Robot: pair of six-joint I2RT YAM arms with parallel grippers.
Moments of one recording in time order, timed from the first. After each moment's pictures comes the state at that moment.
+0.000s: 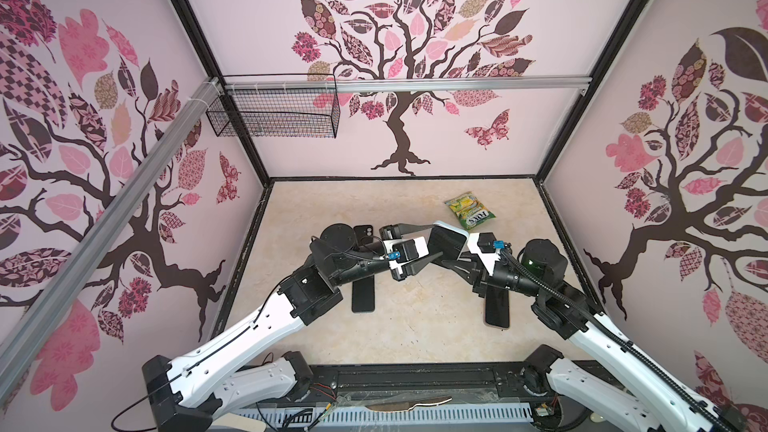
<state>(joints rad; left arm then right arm) -0.89 1.04 1.05 0.04 0.36 0.55 0.58 0.76 0.71 -0.09 -0.59 -0.10</state>
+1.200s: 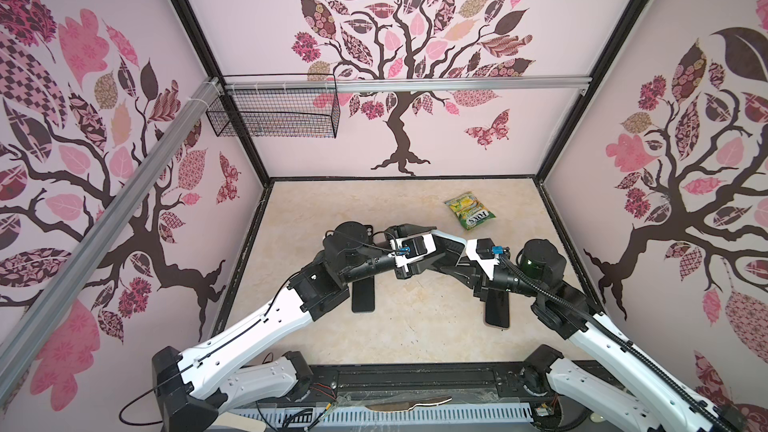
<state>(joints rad) -0.89 1.09 1.05 0.01 0.34 0.52 0.58 0.76 0.71 -0.11 -0.67 -0.17</state>
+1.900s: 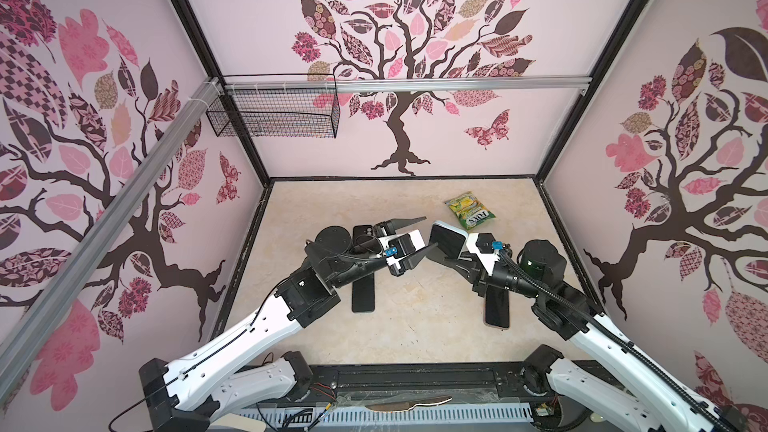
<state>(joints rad) -0.90 1.01 1.04 0.07 0.25 0.55 0.58 0.76 0.72 -0.12 -0.53 -0.13</state>
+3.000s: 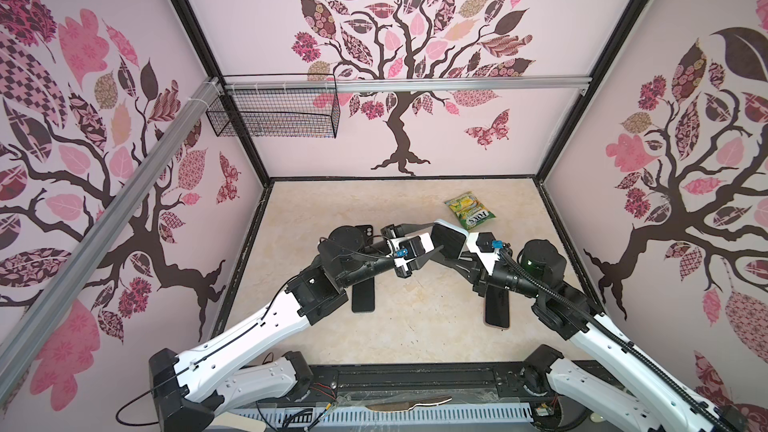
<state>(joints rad) -0.92 1.07 1.03 0.08 0.25 0.55 0.58 0.75 0.72 -0.13 -0.53 -0.12</state>
